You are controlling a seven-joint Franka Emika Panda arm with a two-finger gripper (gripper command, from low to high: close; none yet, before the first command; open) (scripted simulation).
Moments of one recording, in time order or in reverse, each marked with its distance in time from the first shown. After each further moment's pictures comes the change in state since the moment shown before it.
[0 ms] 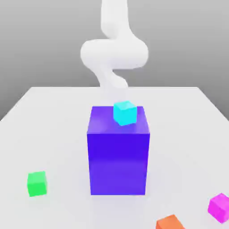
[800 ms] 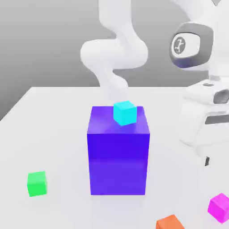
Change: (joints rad) arm 0.135 0.874 0.270 0.020 -0.244 0.233 0.192
